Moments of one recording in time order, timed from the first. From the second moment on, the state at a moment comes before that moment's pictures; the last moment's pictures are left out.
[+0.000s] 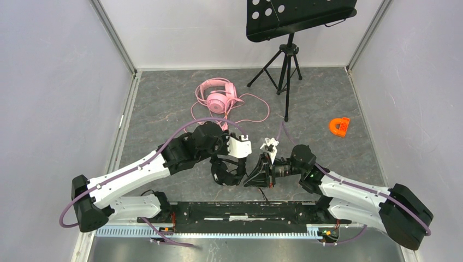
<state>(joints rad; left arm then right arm) -1.00 1.10 0.99 -0.49 -0.21 0.81 0.84 0.99 0.30 0.65 -0.88 0.52</state>
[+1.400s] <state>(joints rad) -0.98 1.09 1.11 -0.76 -0.65 -0.21 0.84 1.23 0.34 1.23 -0.53 1.00</state>
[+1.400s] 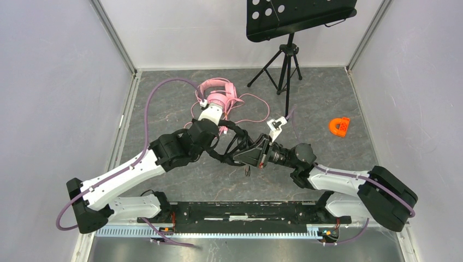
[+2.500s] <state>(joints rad) -0.98 1.10 1.03 -0.66 -0.68 -0.62 0.95 1.07 0.54 0.55 -0.27 0.65</state>
